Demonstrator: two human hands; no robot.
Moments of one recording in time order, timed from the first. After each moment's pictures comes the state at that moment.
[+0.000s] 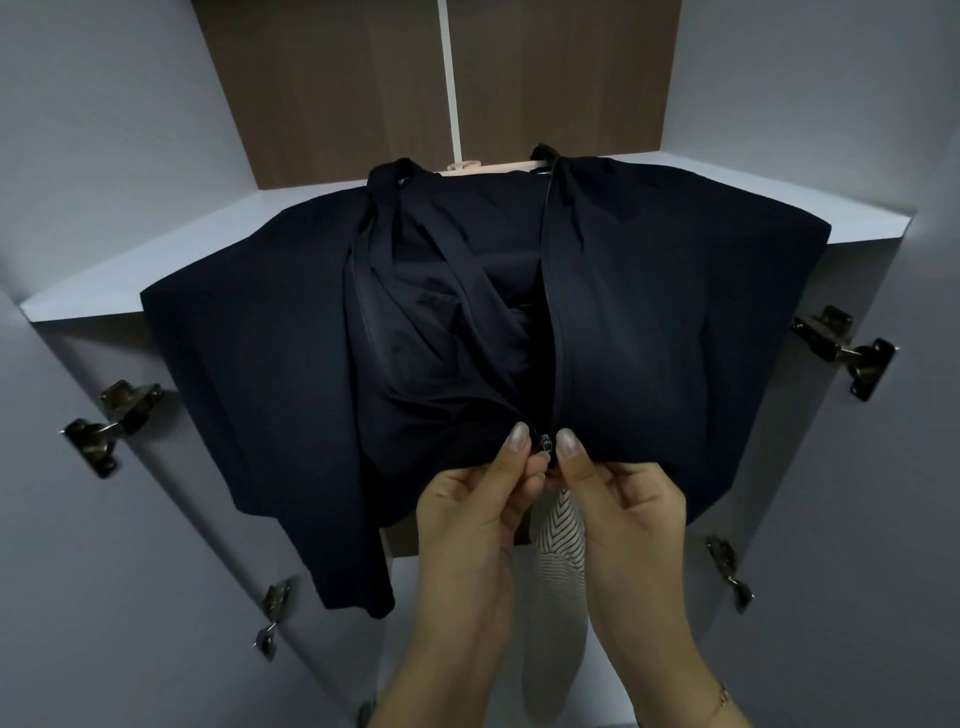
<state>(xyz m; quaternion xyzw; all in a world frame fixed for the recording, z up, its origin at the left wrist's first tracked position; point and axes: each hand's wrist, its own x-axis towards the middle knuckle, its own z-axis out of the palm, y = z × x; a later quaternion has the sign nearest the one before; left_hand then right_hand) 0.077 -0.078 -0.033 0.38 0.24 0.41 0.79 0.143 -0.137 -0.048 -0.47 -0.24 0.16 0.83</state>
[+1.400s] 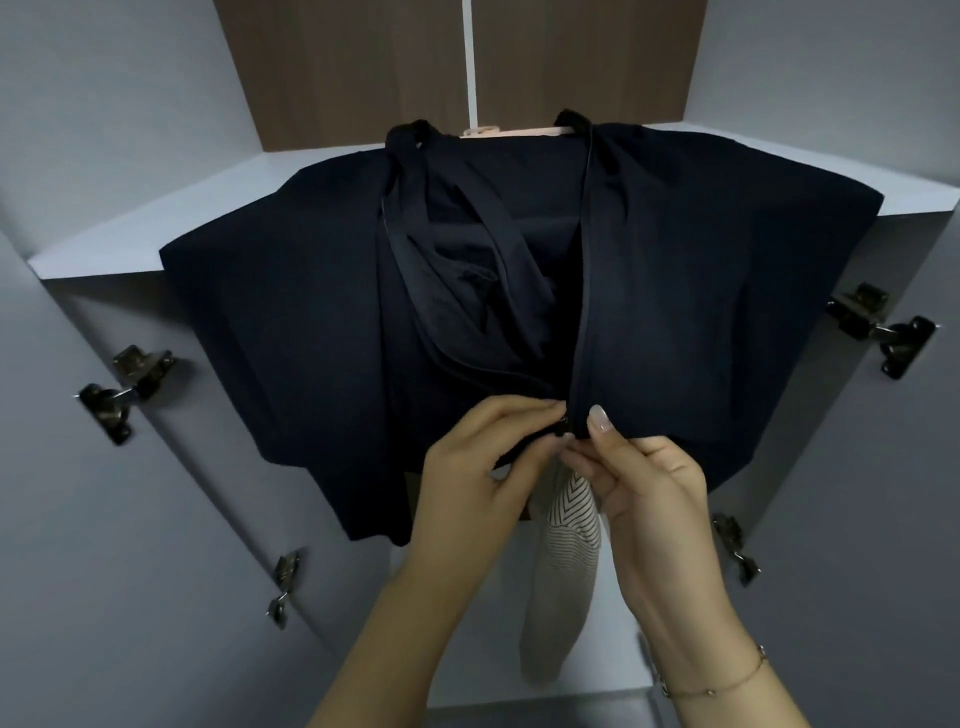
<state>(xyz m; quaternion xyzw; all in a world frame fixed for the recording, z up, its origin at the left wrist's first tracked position) 0.056 -0.027 -0.059 0.81 0.08 0.49 0.31 0.141 -0.129 -0.052 -0.43 -0.16 0.27 0.85</state>
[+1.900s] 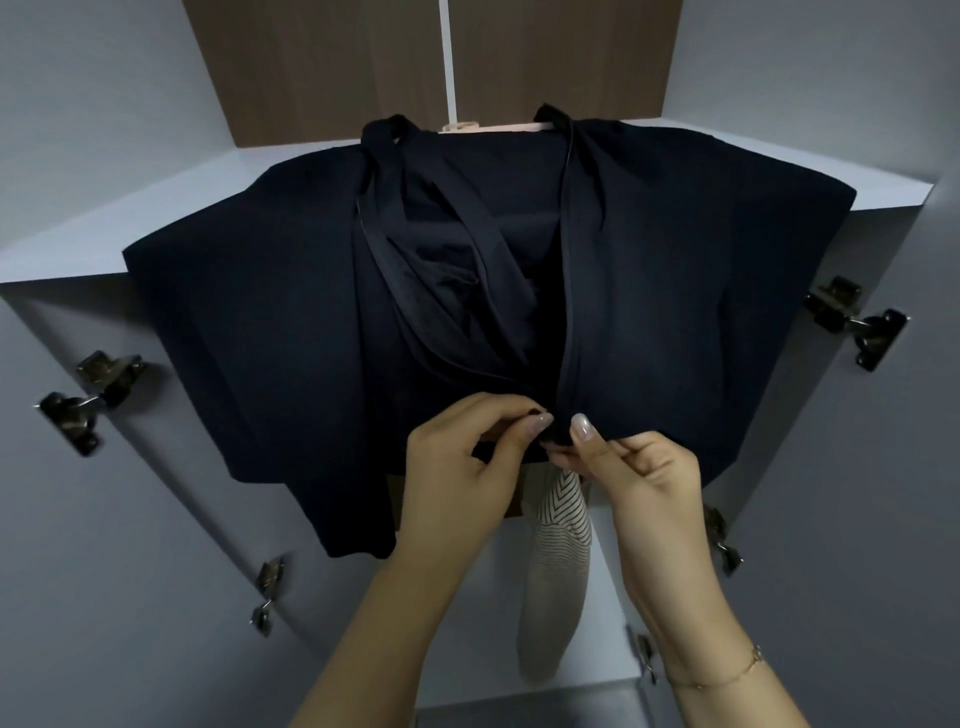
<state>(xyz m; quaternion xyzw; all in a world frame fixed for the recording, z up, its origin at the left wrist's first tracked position) 0.065 -0.024 -0.053 0.79 0.11 0.48 0.35 0.148 -0.132 -0.056 -0.53 -0.24 0.18 0.79</state>
